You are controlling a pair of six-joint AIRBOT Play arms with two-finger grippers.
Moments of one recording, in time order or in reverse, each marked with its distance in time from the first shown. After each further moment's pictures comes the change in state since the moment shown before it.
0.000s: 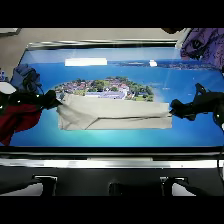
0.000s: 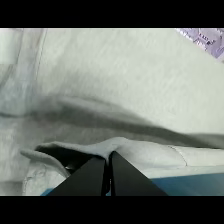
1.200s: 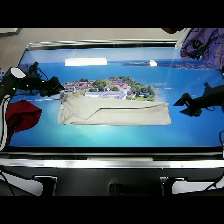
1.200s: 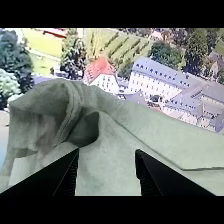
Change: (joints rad) left arm 0.013 -0.333 0.397 0.061 0.002 -0.017; right arm -0.183 -0.288 0.263 0.141 -0.184 -0.069
